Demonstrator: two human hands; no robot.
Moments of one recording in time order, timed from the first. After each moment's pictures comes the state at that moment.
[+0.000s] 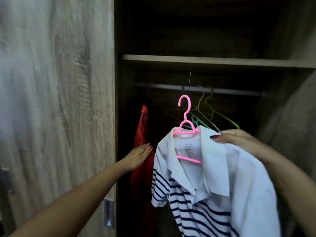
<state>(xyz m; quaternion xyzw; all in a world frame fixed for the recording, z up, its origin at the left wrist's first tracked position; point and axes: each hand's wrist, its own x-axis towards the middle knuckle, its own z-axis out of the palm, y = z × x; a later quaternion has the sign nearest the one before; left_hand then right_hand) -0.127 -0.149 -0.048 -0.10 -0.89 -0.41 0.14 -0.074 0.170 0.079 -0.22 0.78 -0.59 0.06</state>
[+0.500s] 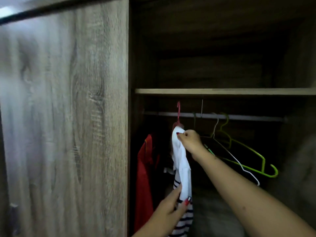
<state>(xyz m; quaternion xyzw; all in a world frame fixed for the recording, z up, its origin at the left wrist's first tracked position) -0.082 -0.095 -0.050 -0.20 -0.81 -0.54 0.13 -0.217 -0.002 0.104 -0.15 0.83 -0.51 -0.19</state>
